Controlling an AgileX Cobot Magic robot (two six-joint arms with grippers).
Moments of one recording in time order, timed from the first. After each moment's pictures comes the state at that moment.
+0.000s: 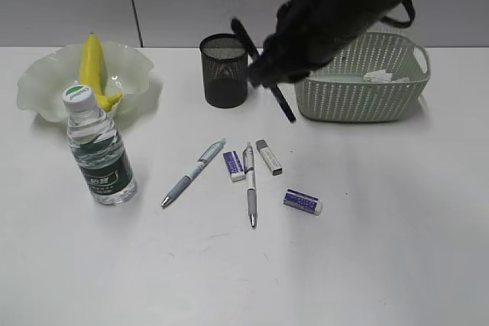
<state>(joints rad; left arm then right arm) -0.45 0.12 -0.54 -0.02 1.05 -0.01 0.62 1.78 -1.35 0.13 0.61 -0.25</state>
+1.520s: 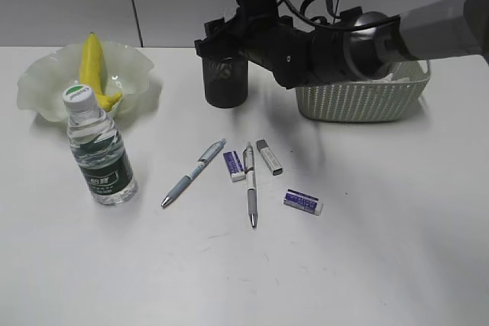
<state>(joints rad) -0.45 0.12 -0.54 -0.02 1.05 -0.01 0.60 2.29 -1.54 0.31 -0.44 -0.26</state>
